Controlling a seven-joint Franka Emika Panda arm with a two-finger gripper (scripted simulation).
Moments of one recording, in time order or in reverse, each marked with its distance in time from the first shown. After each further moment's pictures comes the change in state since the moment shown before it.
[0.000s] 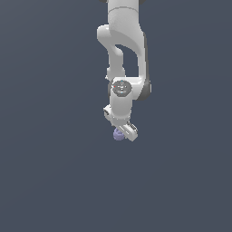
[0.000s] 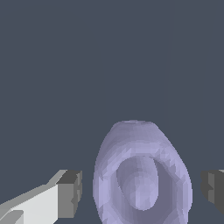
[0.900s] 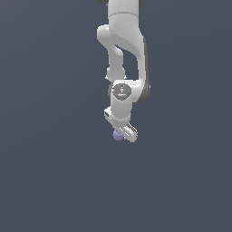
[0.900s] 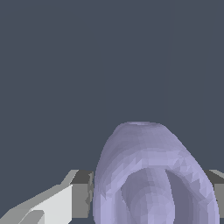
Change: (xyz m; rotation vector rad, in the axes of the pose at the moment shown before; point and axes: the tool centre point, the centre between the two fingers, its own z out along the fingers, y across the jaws) arm 0.000 -0.002 0.013 0.002 0.001 0.000
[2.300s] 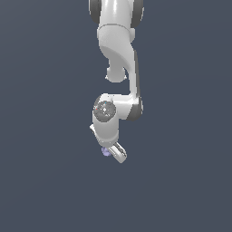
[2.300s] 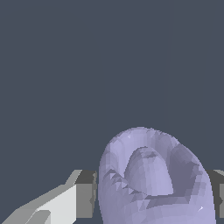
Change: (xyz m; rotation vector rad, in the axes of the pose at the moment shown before) arm 0.104 -0.031 -0.001 -0.002 0.001 0.004
